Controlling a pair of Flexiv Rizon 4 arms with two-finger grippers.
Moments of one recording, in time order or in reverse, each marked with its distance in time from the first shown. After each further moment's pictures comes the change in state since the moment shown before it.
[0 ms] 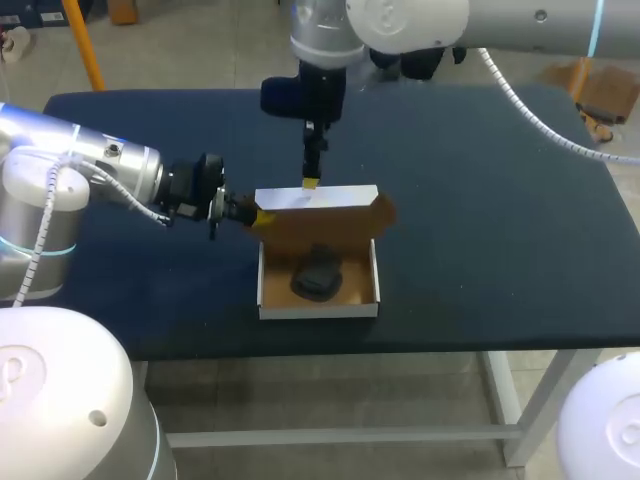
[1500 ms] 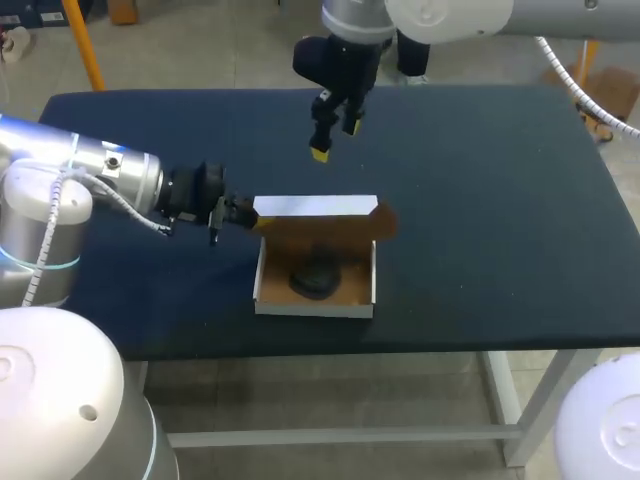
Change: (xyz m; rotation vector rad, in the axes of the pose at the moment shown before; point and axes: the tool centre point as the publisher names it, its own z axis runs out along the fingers) left arm 0.000 0.003 0.001 -0.006 -0.055 0.184; right arm -0.011 -0.035 -0.040 -0.035 -0.110 0.528
